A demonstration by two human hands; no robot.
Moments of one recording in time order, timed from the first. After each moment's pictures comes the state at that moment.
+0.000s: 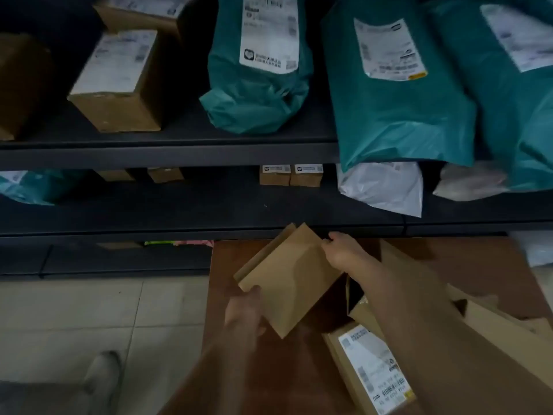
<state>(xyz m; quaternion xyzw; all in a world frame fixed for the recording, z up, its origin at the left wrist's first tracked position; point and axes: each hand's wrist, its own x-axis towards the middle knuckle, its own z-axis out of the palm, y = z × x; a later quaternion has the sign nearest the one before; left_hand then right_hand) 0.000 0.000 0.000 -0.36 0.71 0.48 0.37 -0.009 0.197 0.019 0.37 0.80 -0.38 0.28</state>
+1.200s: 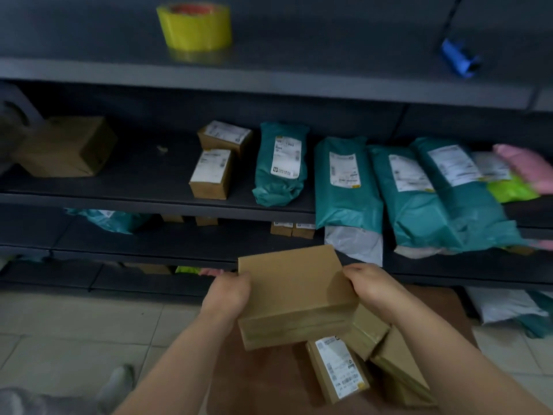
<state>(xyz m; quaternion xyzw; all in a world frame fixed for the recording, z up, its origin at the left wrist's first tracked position) 0.038 -0.049 0.264 -0.18 0.82 0.46 0.29 0.107 0.174 0.276 0.35 0.81 -0.44 0.17</state>
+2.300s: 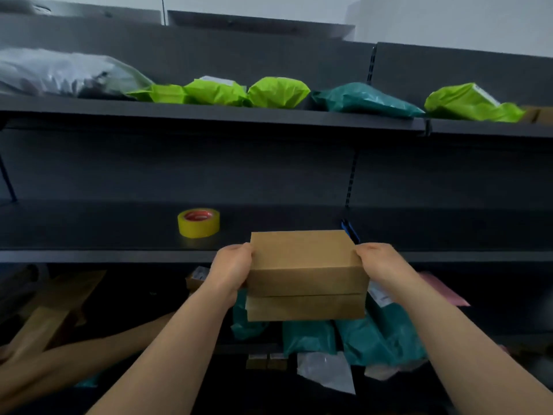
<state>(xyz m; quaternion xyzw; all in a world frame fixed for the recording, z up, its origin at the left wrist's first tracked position) 0.014 0.001 0.562 0.01 0.74 0.65 0.15 0.129 0.204 0.583 0.34 0.81 -0.46 -0.14</state>
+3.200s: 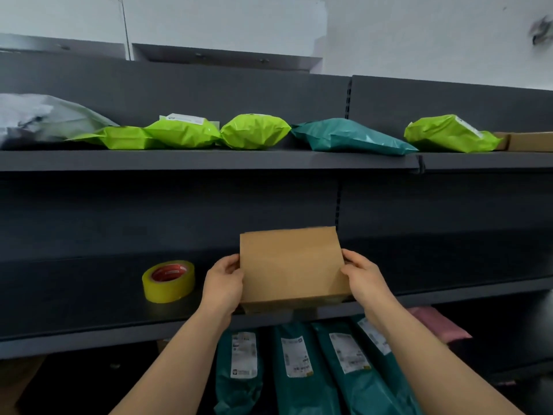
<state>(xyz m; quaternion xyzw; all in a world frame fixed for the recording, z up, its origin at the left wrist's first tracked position) -0.093 0.055 0.578 0.13 0.73 0.67 0.08 0.038 0.244 0.594 0.30 0.71 -0.57 -0.27</state>
